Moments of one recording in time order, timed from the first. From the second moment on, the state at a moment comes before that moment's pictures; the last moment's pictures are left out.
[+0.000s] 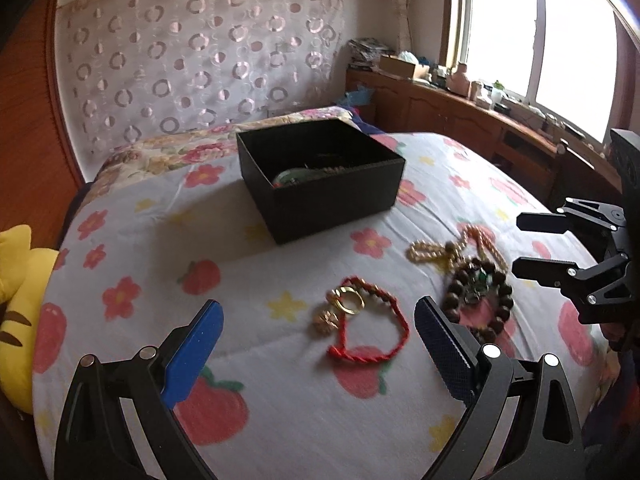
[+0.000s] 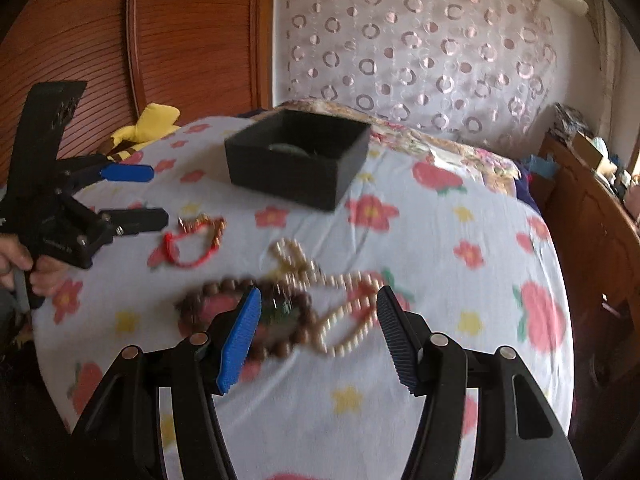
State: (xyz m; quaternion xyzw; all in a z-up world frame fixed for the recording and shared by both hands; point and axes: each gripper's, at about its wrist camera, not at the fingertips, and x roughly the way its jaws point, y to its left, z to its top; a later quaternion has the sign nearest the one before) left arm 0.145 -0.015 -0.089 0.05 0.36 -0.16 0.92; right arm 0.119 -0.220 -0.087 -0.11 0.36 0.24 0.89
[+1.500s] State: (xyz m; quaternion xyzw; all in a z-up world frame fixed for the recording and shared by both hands) left arm 0.135 -0.040 -0.109 0.08 0.42 -0.18 0.89; right arm 0.116 -0.245 -0.097 -0.06 0.36 0.23 0.90
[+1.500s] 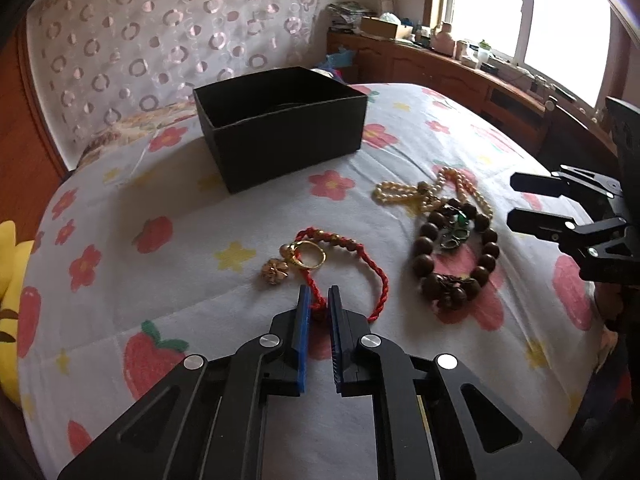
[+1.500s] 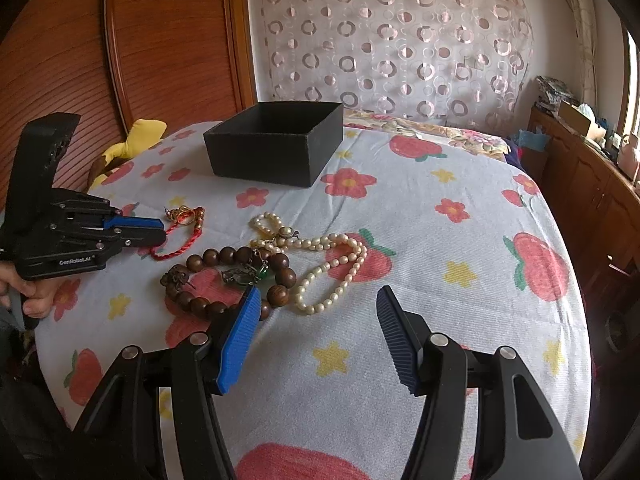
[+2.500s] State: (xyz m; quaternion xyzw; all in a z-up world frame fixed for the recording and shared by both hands) left arm 0.099 -0.022 -0.032 0.02 0.32 -0.19 0.93; right arm 0.098 -0.198 -0.087 -0.09 0.36 0.32 0.87
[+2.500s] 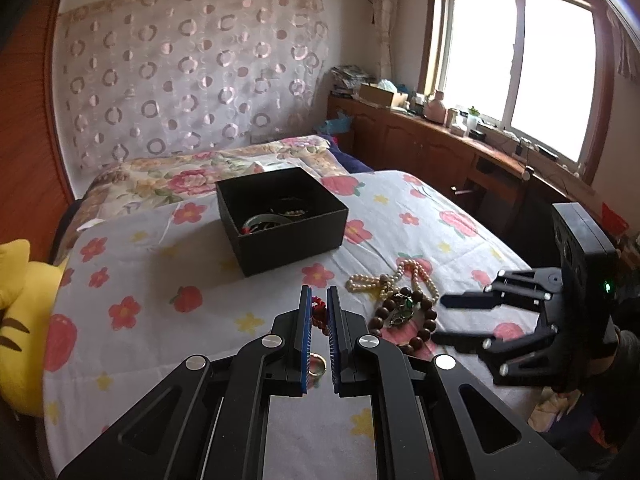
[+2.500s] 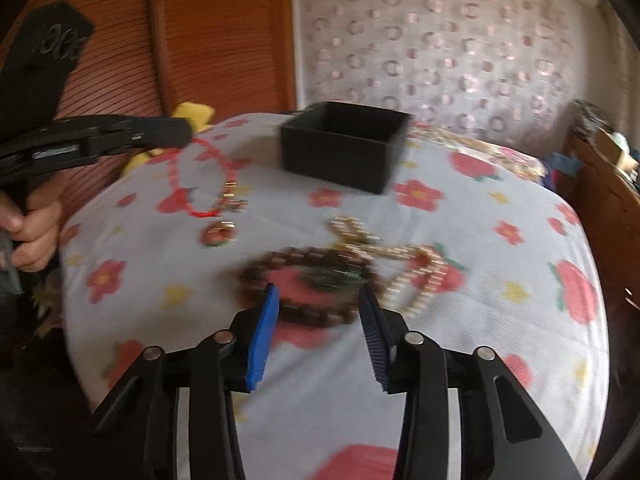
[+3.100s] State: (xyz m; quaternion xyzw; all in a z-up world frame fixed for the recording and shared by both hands) left arm 0.096 -0.002 -0.016 0.01 0.29 -0.17 0.94; right arm 0.123 -0.162 -0.105 -0.16 0.40 0.34 0.84
